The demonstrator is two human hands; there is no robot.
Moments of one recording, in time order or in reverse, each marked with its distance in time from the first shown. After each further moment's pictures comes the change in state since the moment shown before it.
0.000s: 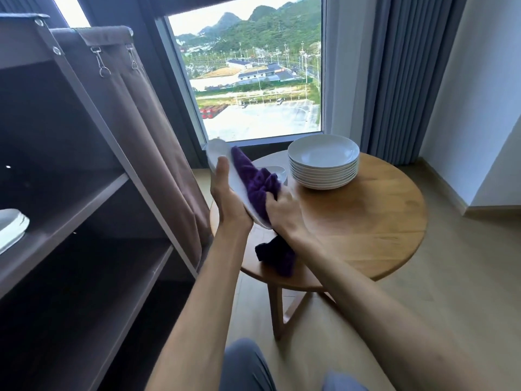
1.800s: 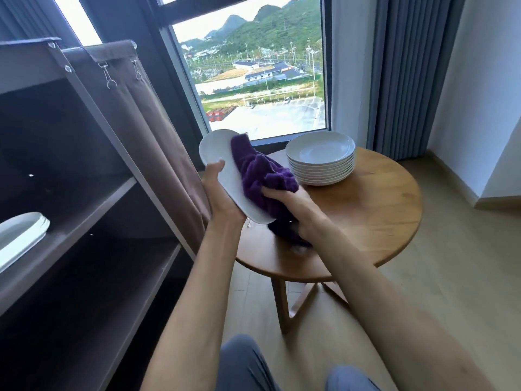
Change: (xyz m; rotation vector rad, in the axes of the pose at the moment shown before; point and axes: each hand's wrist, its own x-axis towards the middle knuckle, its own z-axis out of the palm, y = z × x) left_hand -0.020 0.018 0.005 -0.089 -0.060 -0.016; right_hand -0.018 0.003 -0.047 0.640 -0.186 0.281
